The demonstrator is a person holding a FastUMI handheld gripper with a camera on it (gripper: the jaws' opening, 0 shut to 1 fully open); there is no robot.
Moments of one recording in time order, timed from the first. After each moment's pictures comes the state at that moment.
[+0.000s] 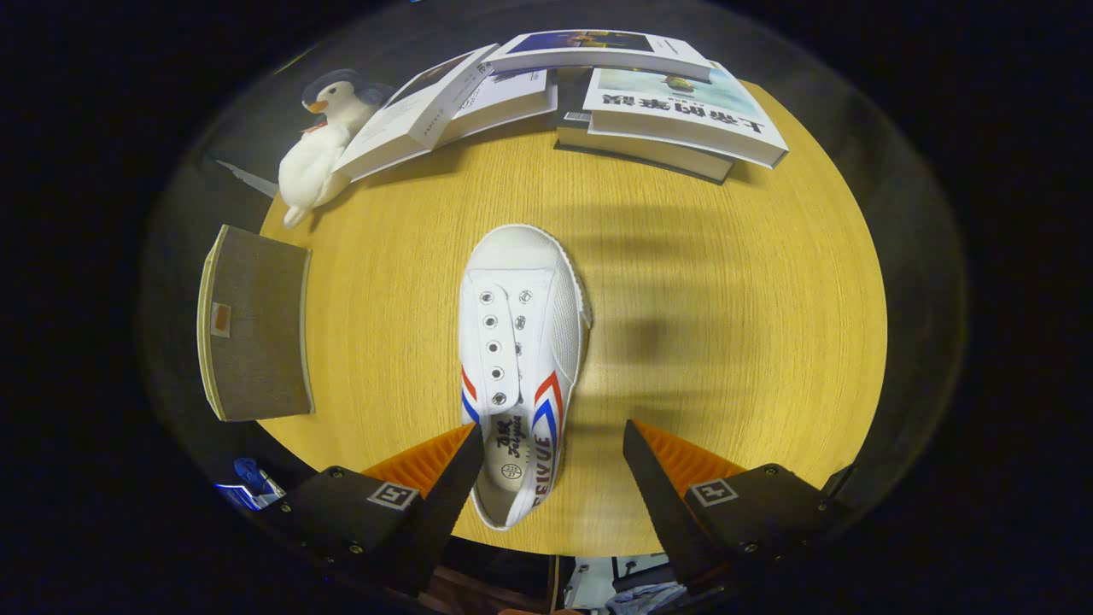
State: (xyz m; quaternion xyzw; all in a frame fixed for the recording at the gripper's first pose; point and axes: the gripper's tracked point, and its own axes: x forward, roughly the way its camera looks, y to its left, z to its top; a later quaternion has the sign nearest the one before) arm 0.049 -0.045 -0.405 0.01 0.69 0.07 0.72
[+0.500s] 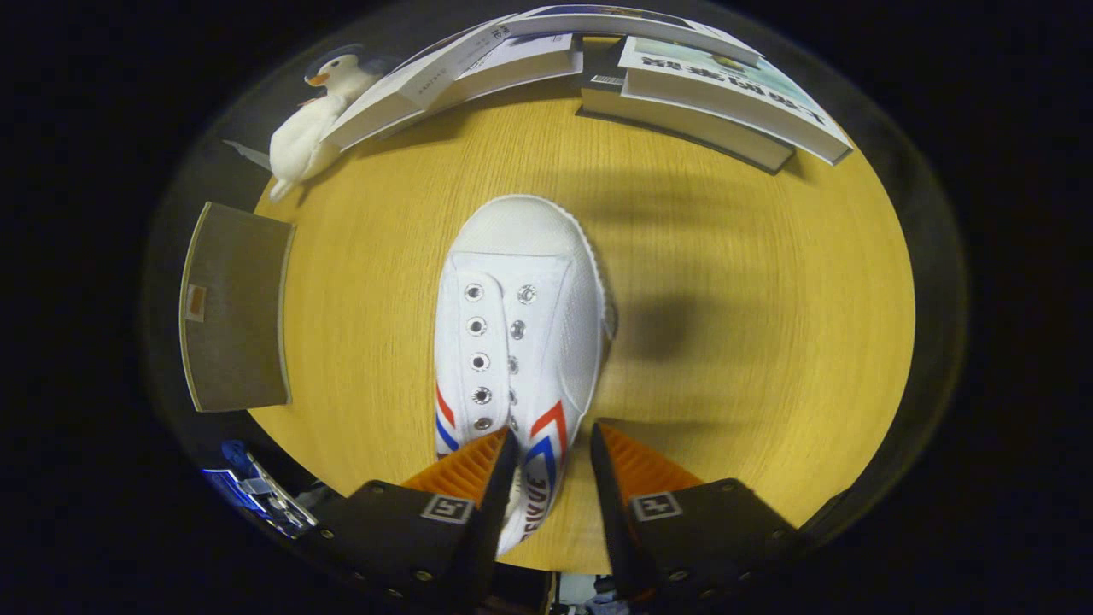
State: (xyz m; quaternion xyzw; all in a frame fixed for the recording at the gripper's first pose) arm 0.052 -0.031 -0.442 0.01 0.71 0.11 0.70
